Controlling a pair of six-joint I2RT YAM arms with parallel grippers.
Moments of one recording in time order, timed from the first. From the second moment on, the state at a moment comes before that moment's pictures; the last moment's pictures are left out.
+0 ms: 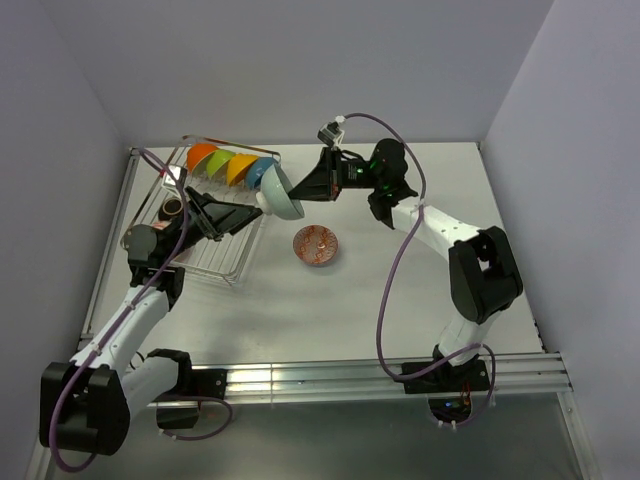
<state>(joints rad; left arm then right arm) -0.15 1.01 0.55 0.93 0.85 -1.43 0.45 1.72 1.24 0.76 -1.16 1.39</state>
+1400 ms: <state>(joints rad) -0.21 1.02 0.57 0.94 0.84 -1.43 0.49 1.72 1.24 0.65 -1.17 1.31</state>
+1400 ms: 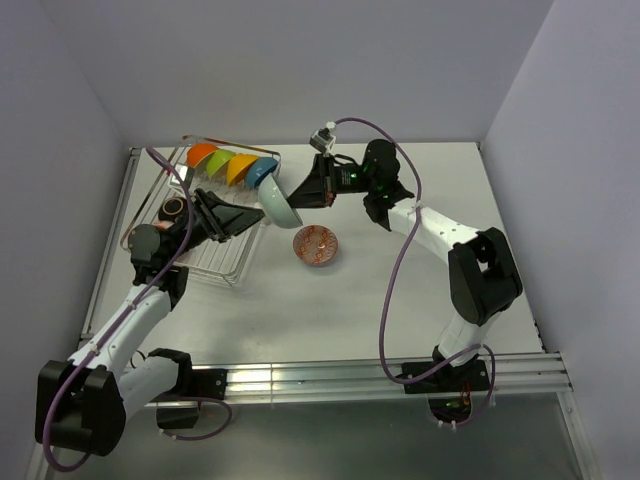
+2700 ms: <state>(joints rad) 0.18 1.12 0.86 0.17 0.75 -0.94 0.43 1.72 1.34 0.06 -1.01 0.91</state>
